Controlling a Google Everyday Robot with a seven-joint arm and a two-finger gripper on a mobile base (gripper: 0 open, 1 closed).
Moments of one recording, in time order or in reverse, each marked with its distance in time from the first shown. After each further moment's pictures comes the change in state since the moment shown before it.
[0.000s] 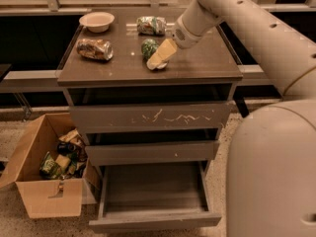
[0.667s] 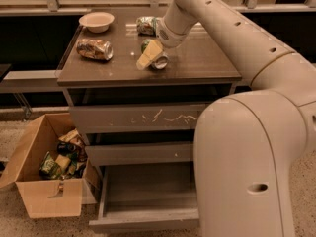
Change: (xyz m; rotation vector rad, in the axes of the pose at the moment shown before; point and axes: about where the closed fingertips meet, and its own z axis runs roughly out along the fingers) arm -0.025 0.002 0.040 0.033 0.083 -0.014
